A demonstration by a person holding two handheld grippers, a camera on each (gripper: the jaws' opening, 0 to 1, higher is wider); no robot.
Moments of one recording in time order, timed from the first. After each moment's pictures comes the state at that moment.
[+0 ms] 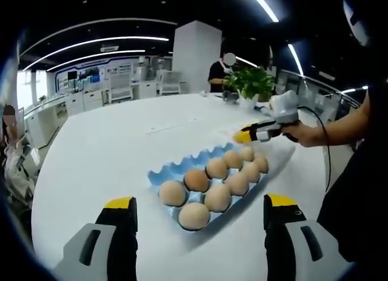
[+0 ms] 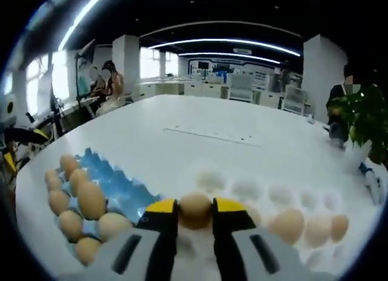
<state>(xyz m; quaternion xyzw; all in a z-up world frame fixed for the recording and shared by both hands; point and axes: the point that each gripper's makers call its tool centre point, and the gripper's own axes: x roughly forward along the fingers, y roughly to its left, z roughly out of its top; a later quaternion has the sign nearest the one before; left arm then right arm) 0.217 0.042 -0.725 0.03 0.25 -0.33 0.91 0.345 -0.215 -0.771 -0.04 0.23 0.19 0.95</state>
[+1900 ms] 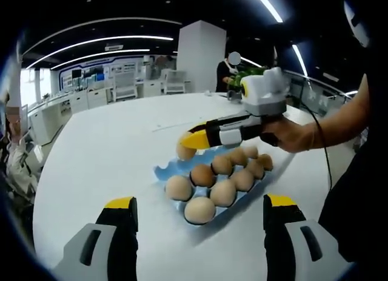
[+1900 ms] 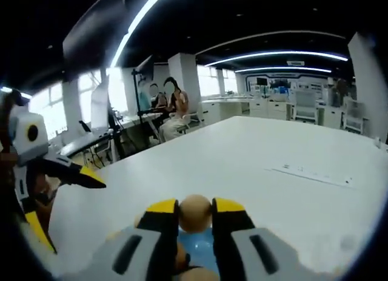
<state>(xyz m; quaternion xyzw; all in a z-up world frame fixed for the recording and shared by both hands) 0.215 0.055 -0.728 0.03 0.25 -0.31 0.92 0.339 0.015 -0.736 -0.02 0.17 0.42 0.89</state>
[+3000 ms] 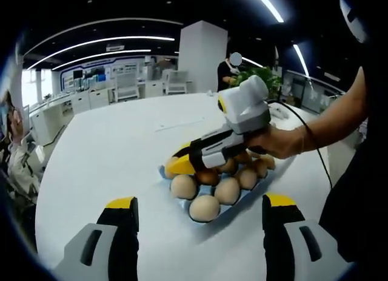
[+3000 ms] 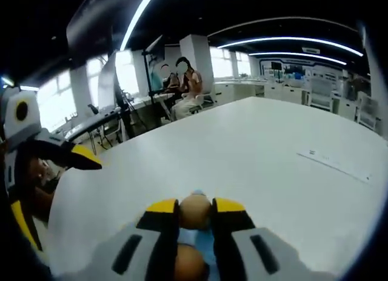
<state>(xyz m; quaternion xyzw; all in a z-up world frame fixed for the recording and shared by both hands) 0.217 0.063 -0.728 0.03 0.25 -0.31 0.92 0.335 0.045 -0.774 -0.04 0.23 0.46 0.86</state>
